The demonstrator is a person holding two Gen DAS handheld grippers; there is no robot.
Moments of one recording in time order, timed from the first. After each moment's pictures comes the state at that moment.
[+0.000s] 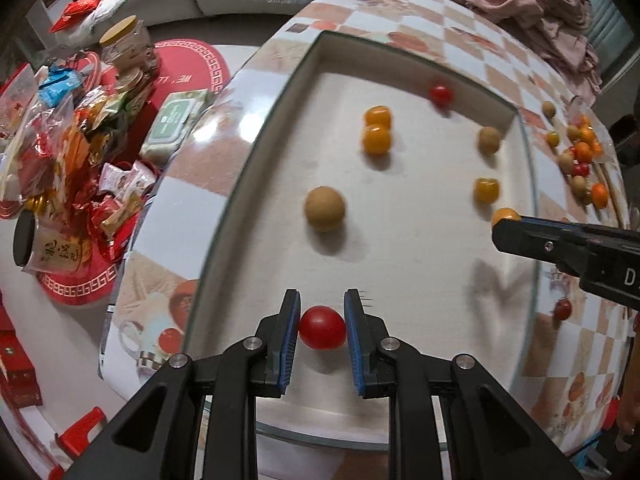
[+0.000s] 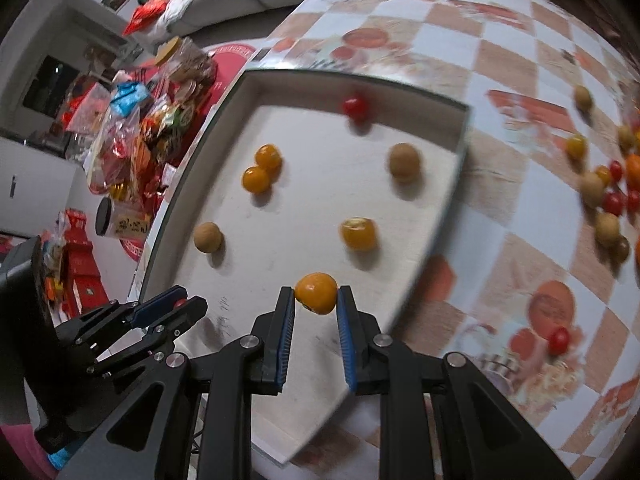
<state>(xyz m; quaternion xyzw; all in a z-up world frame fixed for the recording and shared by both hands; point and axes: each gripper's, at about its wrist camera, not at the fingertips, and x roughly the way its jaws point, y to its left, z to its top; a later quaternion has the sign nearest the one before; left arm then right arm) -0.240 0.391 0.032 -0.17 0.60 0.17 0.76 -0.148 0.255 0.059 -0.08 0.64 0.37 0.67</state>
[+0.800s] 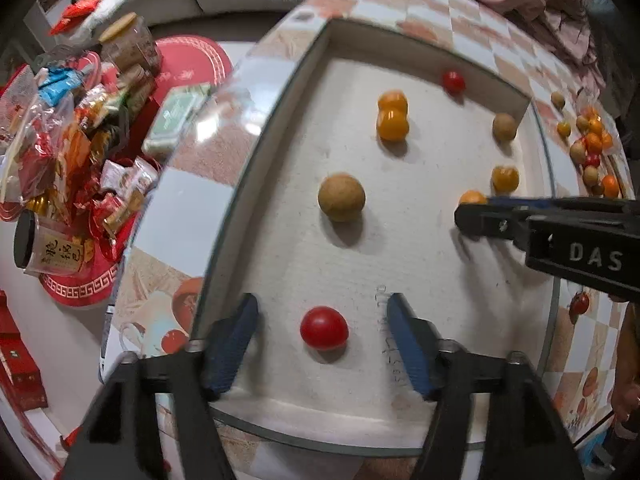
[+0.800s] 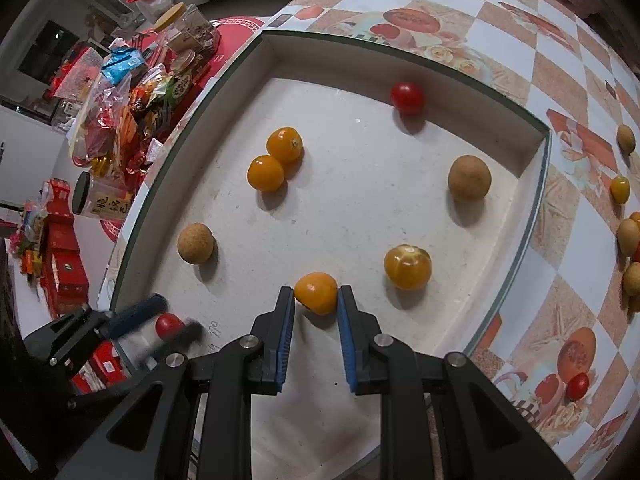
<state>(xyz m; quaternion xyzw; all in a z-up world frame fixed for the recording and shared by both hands) -0.245 0.392 0.024 -0.16 0.60 0.17 0.76 -0.150 0.296 0.033 -0.13 0.64 0.37 0.66</state>
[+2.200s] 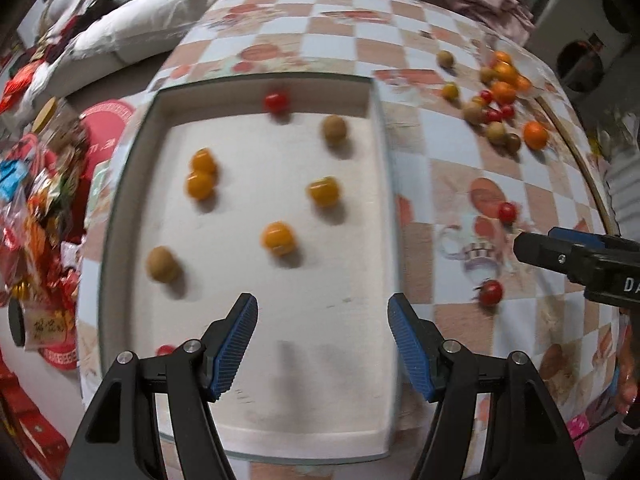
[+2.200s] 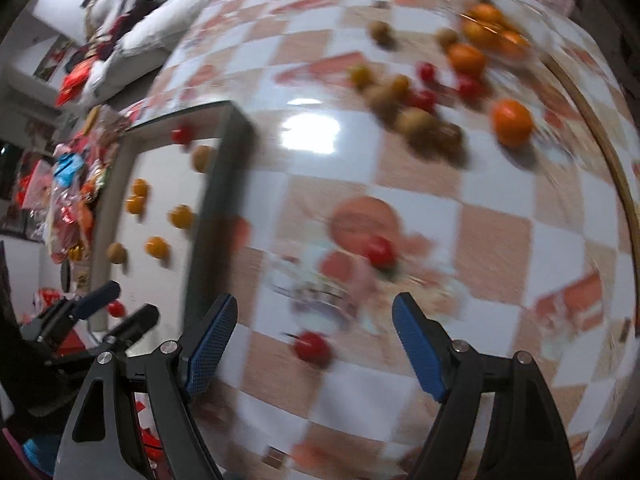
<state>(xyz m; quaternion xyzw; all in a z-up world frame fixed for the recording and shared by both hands) -0.182 0.290 0.056 -0.09 0.61 0.06 0.78 -0.125 0.098 0.059 0.00 0.64 0.23 0.73</state>
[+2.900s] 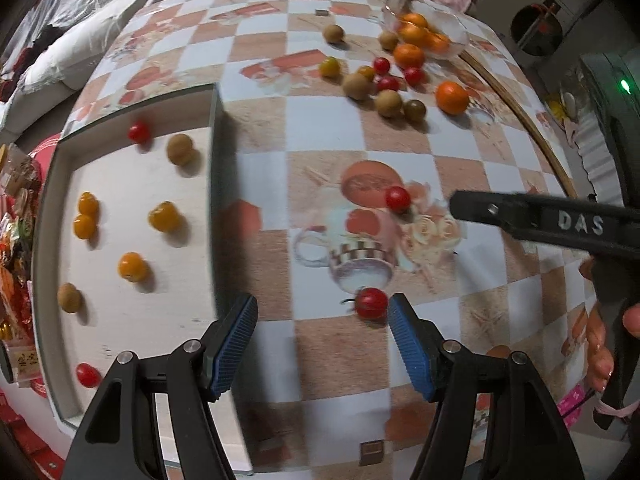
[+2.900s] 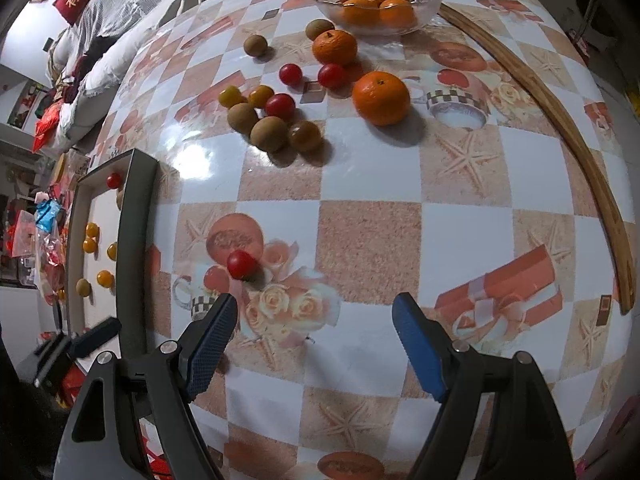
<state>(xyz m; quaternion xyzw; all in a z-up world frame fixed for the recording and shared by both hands) -0.157 0.200 0.053 -0.06 0.63 -0.01 0.78 -0.097 0.021 0.044 0.05 0.65 0.17 0.74</state>
